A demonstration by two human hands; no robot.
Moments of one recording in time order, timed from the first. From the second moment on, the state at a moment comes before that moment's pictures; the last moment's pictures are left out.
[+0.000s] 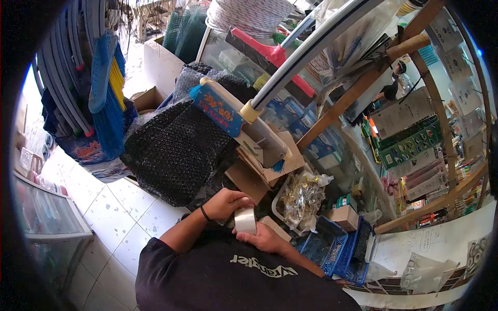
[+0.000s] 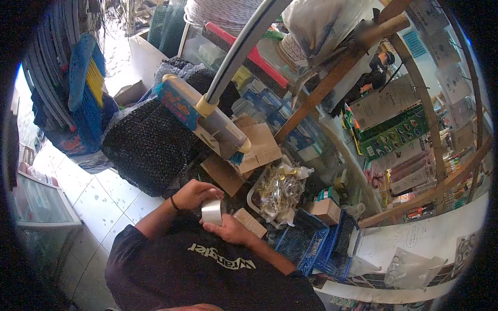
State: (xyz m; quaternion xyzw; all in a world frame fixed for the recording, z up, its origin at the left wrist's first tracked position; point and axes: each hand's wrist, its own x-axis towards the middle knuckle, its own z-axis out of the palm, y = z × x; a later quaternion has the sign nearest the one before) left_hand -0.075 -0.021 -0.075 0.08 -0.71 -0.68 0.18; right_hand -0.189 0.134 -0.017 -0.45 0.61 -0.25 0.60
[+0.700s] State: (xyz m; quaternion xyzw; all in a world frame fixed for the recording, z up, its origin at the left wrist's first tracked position) left_hand -0.035 -0.033 -0.057 0.04 -0.63 -0.76 0.17; right_hand -0.253 0.105 0.040 -0.58 0.49 -0.24 0.60
